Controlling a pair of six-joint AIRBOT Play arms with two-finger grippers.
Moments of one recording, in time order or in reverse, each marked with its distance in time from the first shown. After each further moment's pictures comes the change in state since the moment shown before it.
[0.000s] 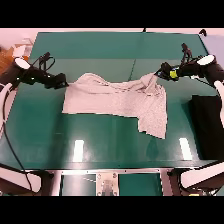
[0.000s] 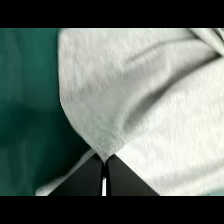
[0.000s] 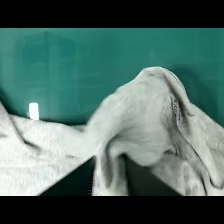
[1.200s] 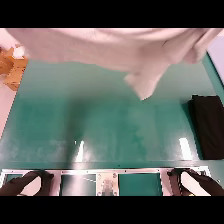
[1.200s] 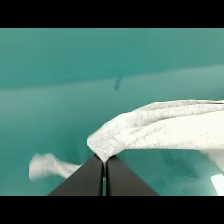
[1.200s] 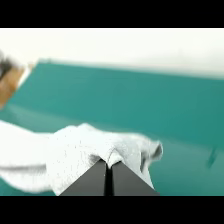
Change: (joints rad) left arm 0.000 0.664 0.439 0.239 -0.296 -0.184; right arm -0.097 0.729 0.360 -0.061 0.281 0.031
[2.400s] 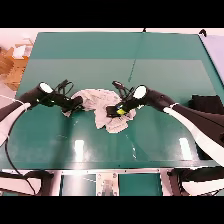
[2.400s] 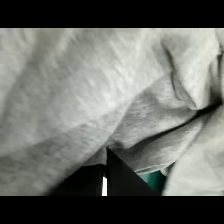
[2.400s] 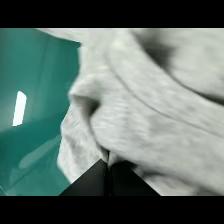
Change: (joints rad) left arm -0.168 -0.541 -0.859 -0.268 0.410 0.018; right arm 0.753 -0.594 -0.729 0.012 -0.333 0.059
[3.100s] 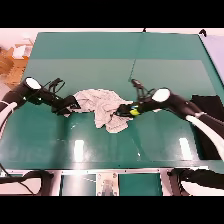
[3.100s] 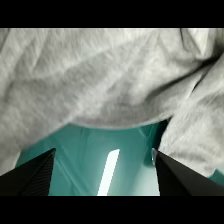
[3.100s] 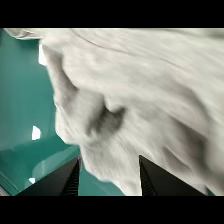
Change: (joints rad) left arm 0.067 0.106 -0.014 0.042 -0.171 -0.035; right arm -0.054 0.177 -0.184 0.076 -0.068 -0.004
